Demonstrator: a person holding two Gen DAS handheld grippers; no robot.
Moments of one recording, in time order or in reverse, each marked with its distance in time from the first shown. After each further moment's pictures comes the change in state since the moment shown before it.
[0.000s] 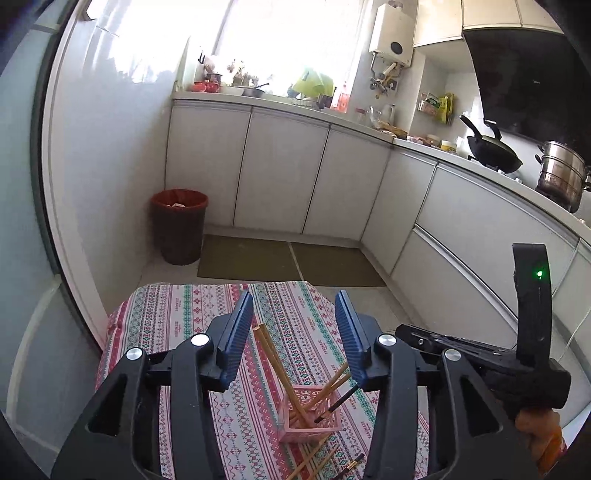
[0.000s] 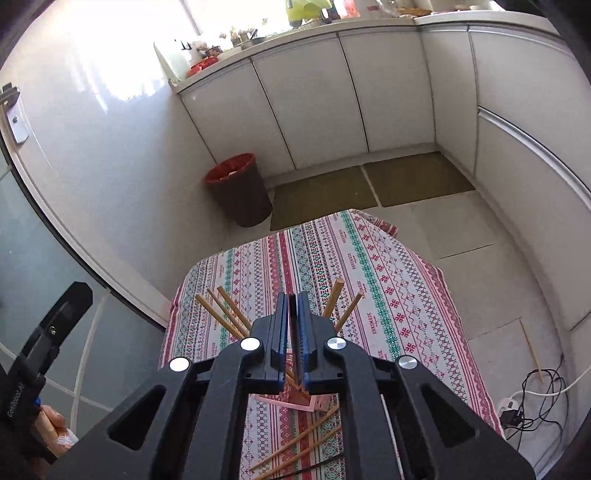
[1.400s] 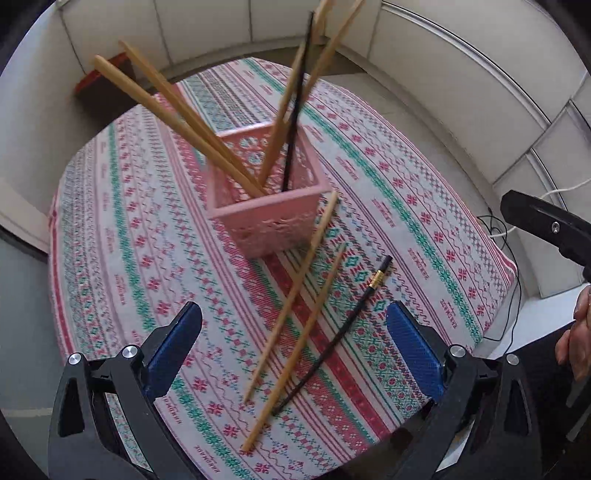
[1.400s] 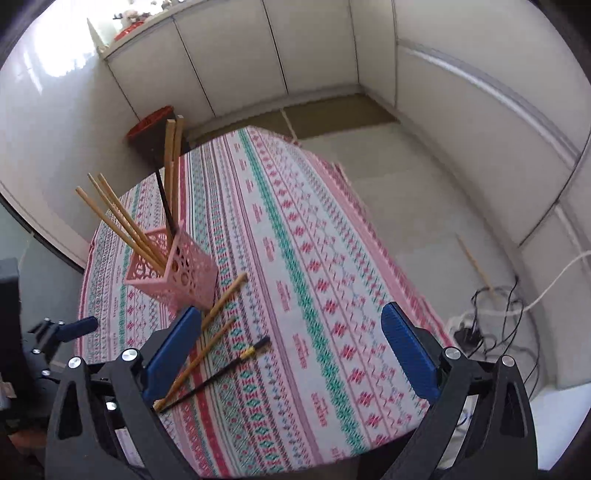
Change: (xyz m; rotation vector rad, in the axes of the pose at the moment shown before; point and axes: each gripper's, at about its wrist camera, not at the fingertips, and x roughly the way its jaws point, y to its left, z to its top) left arm 0.106 -0.046 -0.176 0.306 0.750 -0.052; right arm -0.001 -0.114 -0.132 0.191 0.200 -0.175
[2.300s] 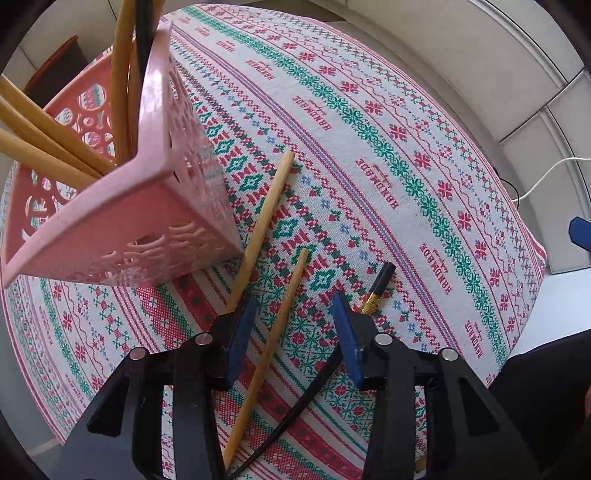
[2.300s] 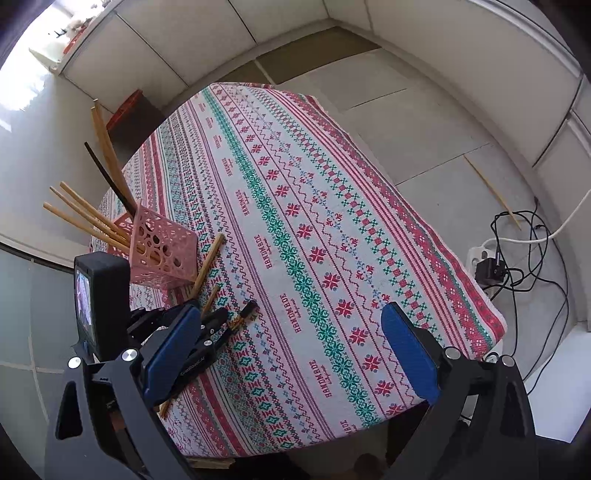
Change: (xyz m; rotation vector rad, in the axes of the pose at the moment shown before) left arm 0.102 -0.036 0.028 0.068 0.158 -0.023; right arm 0.038 -0.038 -0.006 0.151 0.166 0.017
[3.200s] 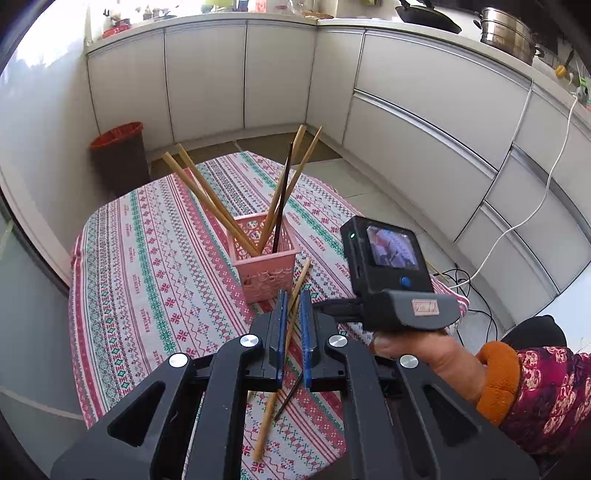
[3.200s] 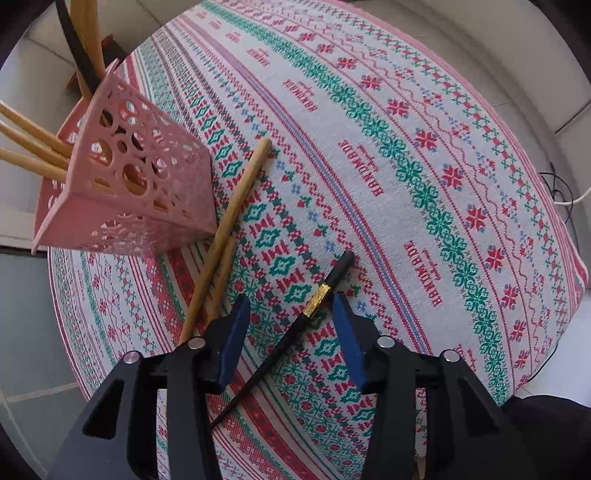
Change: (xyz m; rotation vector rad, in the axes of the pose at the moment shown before) left arm -0.189 0.026 -0.111 -0.056 -0.526 -0.014; right arm 0.116 0.091 -0.030 0.059 0.150 -0.128
